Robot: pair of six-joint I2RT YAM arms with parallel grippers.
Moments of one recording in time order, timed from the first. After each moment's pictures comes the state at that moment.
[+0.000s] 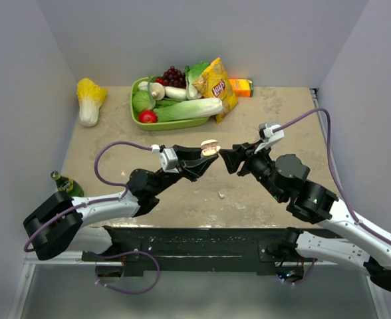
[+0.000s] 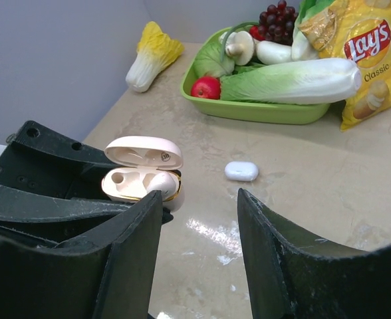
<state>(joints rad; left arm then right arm) -0.91 1.30 0.53 1.29 0.18 -0.14 0.99 0.80 0.96 -0.22 0.42 0.36</state>
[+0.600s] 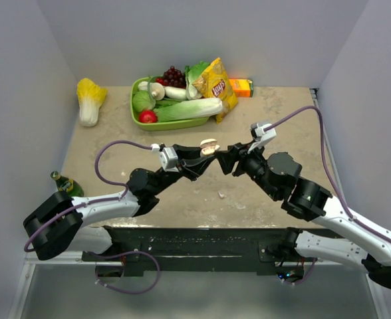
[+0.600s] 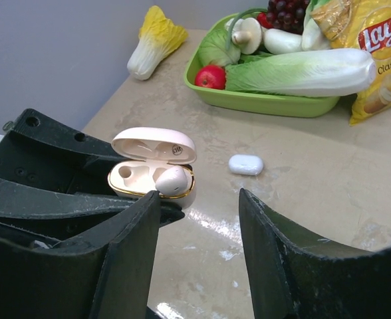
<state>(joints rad) -0.91 1.30 0.53 1.28 0.17 -0.15 0.99 0.84 0.96 -0.22 0.40 0.36</state>
